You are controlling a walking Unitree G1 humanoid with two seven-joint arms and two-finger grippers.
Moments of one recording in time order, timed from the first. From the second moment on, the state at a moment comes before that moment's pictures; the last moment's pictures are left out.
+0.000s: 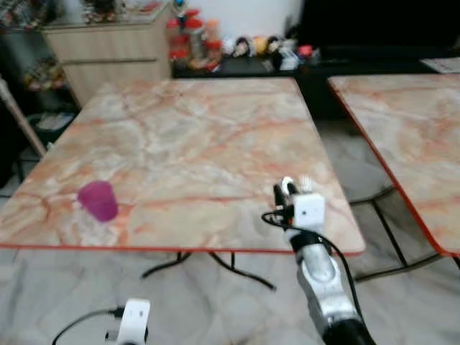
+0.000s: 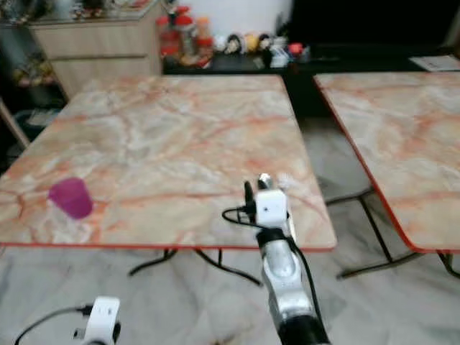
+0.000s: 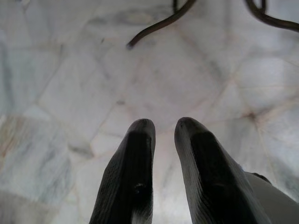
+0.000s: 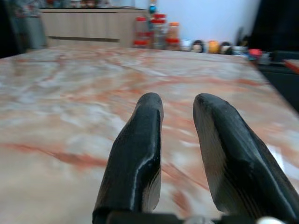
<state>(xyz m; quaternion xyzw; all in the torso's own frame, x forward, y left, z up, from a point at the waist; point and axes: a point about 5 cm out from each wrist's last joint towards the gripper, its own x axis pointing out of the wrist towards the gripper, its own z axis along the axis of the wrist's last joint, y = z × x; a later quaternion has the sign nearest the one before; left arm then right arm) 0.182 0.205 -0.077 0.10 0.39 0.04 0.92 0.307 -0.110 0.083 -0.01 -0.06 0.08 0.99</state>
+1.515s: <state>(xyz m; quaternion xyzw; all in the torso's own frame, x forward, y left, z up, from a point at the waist) 0.177 0.197 -0.080 0.09 0.39 0.04 0.91 0.320 -0.140 0.077 -0.01 0.02 0.00 1.00</state>
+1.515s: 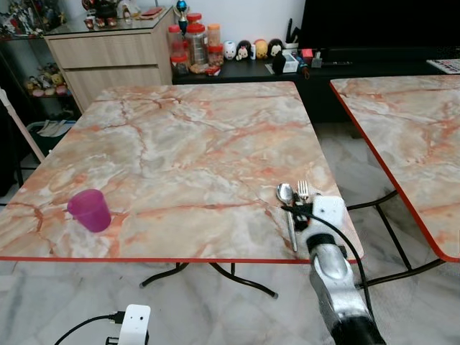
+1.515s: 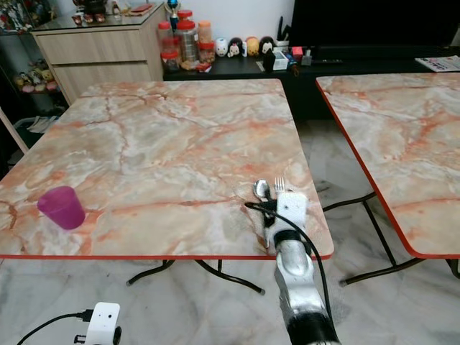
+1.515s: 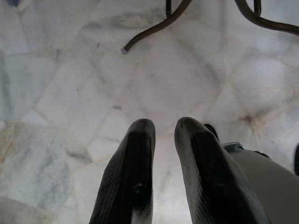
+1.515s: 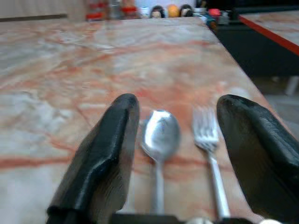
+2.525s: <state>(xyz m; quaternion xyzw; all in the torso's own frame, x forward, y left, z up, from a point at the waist) 0.177 0.196 -0.080 0.08 0.40 0.03 0.91 0.325 -0.130 0.055 -0.01 0.12 -0.04 0.99</state>
